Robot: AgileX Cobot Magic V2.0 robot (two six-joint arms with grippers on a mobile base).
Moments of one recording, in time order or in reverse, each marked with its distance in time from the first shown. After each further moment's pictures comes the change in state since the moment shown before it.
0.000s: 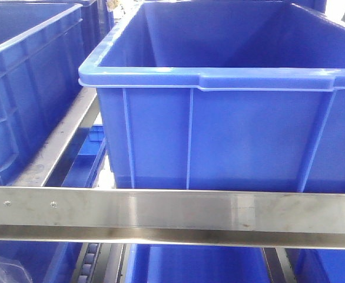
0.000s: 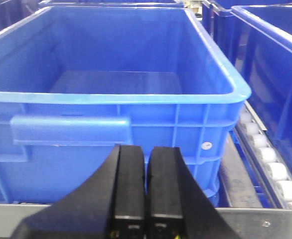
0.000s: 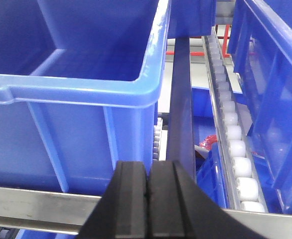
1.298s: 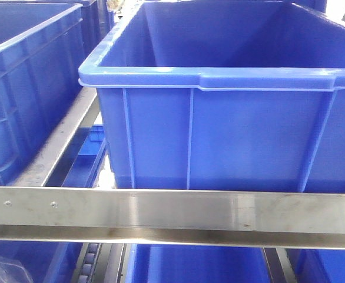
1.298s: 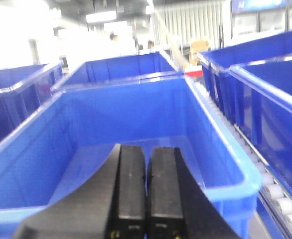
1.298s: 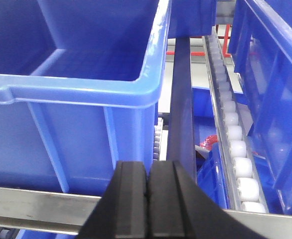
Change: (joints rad) left arm -0.033 0.214 -0.030 0.011 -0.403 0.134; right arm 0.000 0.000 0.000 0.000 0.000 0.000
